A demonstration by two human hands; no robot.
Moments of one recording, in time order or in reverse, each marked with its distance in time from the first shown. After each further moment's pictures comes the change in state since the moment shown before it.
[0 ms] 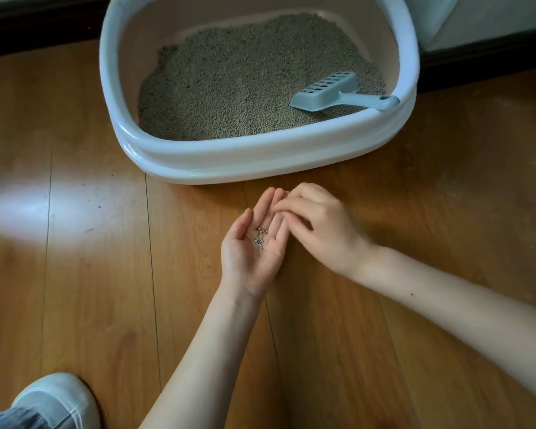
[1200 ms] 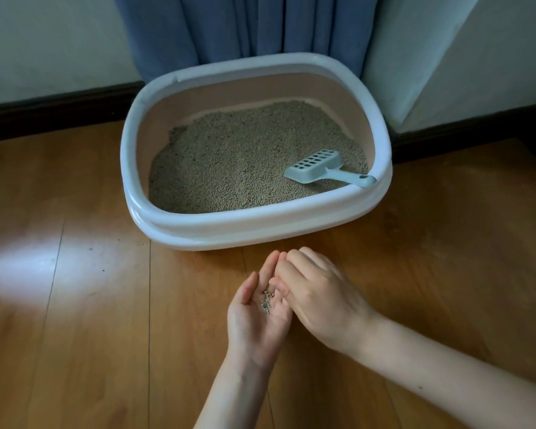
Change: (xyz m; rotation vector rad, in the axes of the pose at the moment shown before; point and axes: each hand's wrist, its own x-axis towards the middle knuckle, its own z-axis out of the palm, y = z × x) left_hand 0.000 -0.009 0.006 0.045 -0.019 -0.040; right_hand 0.004 -0.027 -0.021 -0.282 0.020 -0.168
